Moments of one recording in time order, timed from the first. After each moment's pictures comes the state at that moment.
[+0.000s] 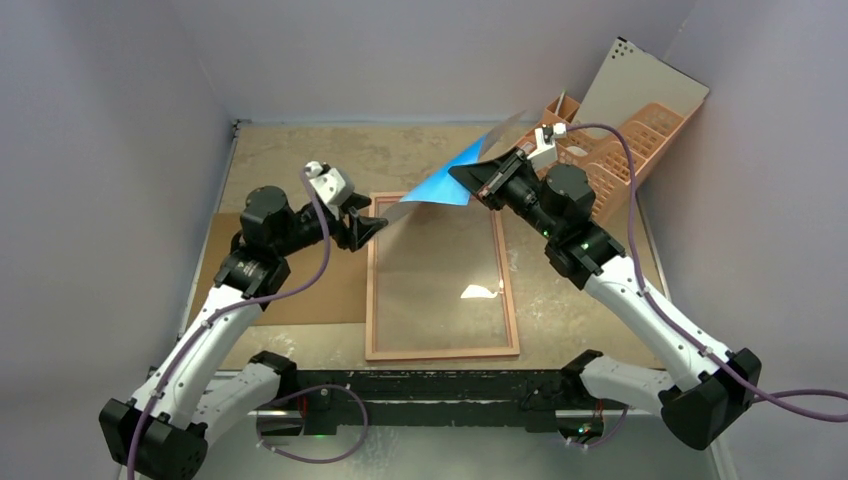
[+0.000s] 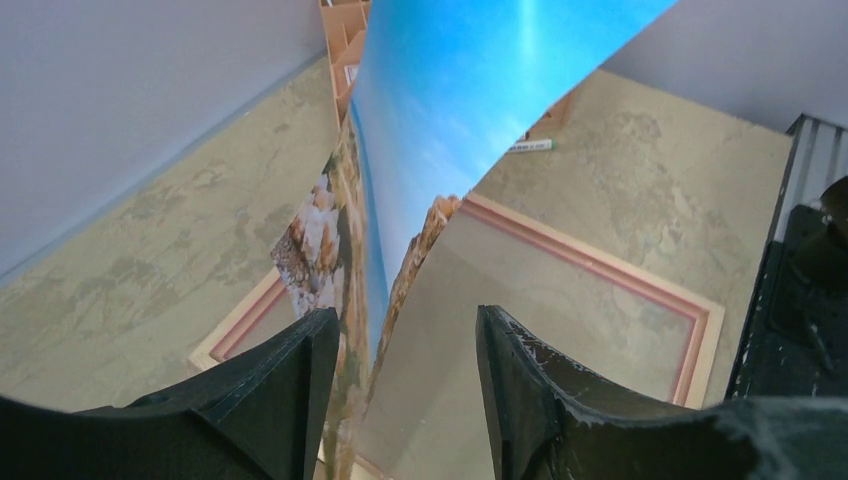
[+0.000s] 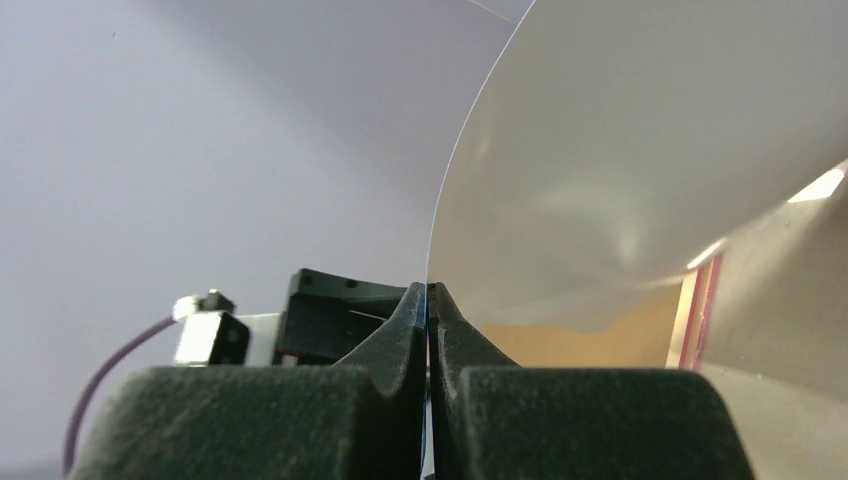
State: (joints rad) left arm -0.36 0.91 0.88 -0.06 0.60 0.04; right arm 0.57 1.10 1.05 0.03 -0.13 1.13
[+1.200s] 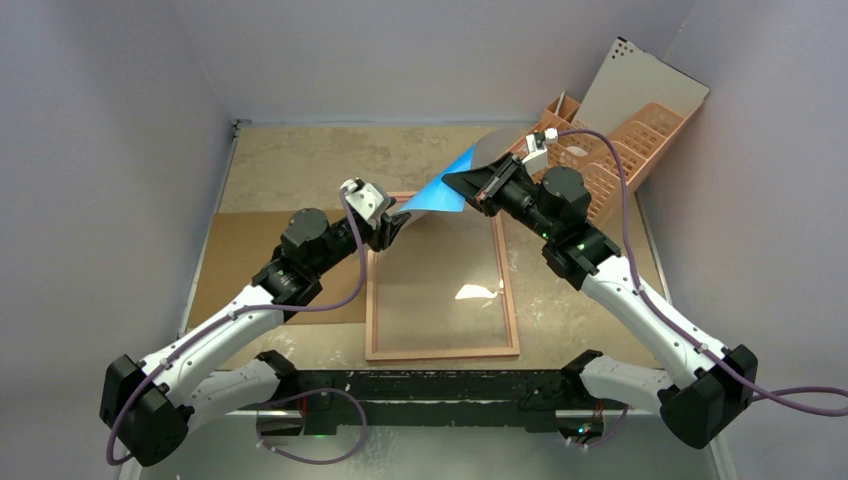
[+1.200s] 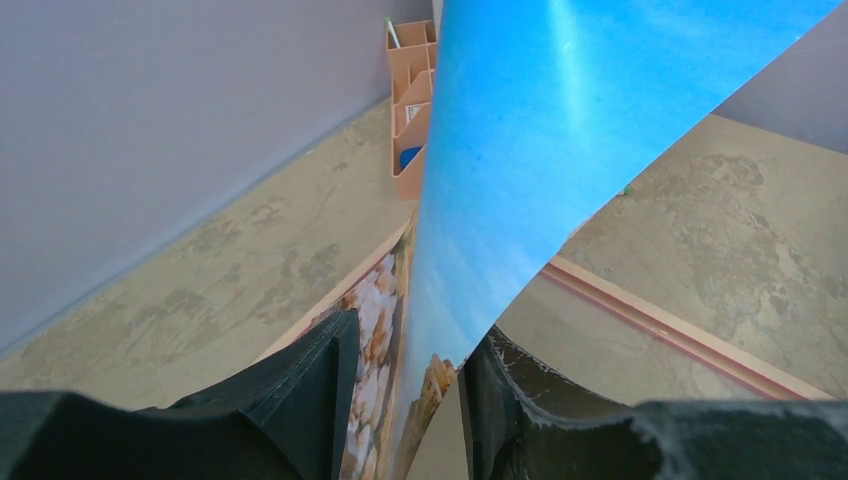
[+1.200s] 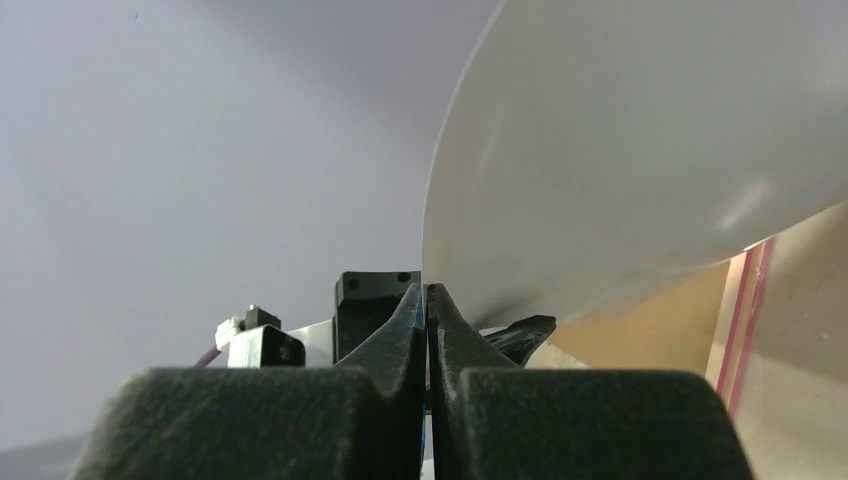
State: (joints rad) left arm -0.65 0.98 0.73 0.25 0.15 0.12; right arm 0.57 1.11 1.02 0.06 -0.21 1.24
